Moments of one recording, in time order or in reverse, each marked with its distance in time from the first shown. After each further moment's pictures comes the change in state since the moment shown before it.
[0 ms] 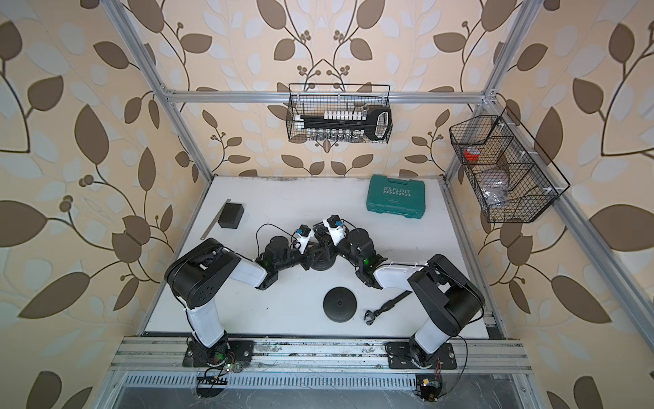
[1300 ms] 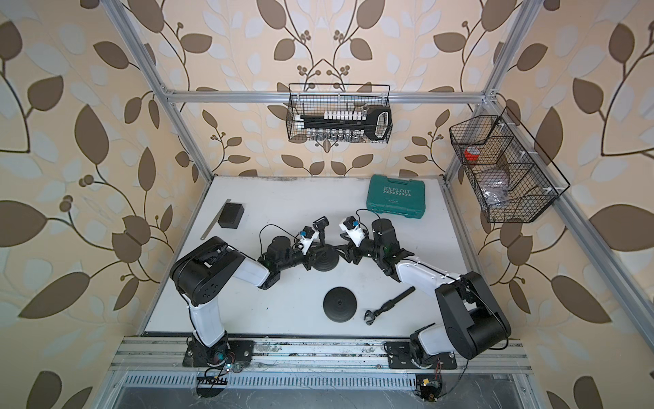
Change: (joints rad) left arm -0.015 0.029 0.022 0.013 0.003 0.116; right arm -0.256 -0.174 0.032 -0.488 -0.437 -0.257
